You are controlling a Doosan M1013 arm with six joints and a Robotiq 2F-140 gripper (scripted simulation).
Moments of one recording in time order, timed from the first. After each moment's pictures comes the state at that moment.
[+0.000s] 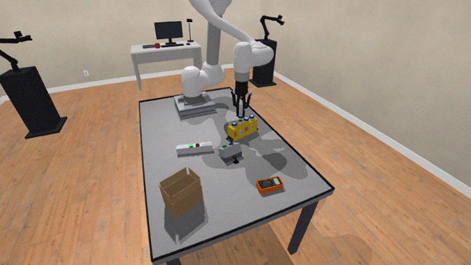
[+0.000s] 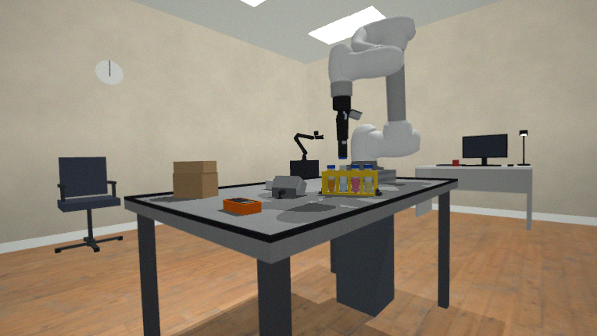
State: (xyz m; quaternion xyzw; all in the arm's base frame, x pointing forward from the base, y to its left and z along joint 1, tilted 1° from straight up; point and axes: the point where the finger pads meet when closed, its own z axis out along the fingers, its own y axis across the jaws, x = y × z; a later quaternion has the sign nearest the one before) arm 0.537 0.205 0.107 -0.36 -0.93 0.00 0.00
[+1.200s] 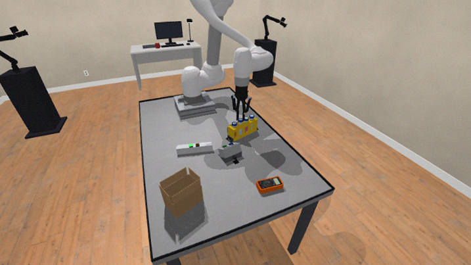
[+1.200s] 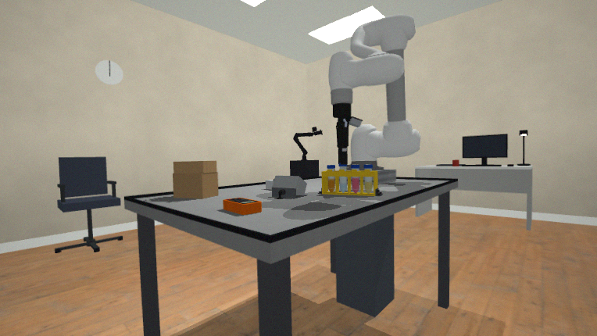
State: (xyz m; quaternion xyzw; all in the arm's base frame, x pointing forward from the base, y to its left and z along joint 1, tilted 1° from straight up) arm 0.537 0.205 0.077 -0.36 -0.93 0.00 0.00
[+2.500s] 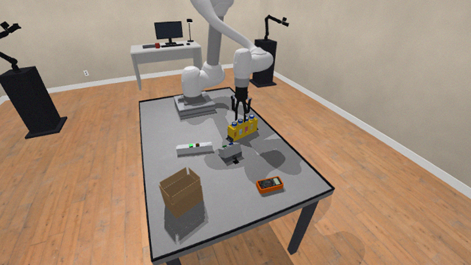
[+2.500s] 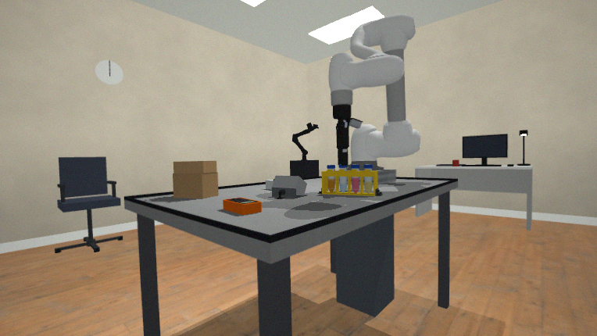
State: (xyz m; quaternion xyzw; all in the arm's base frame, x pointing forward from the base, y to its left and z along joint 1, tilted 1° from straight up) arm 0.537 0.205 0.072 -0.36 -0.93 0.00 0.00
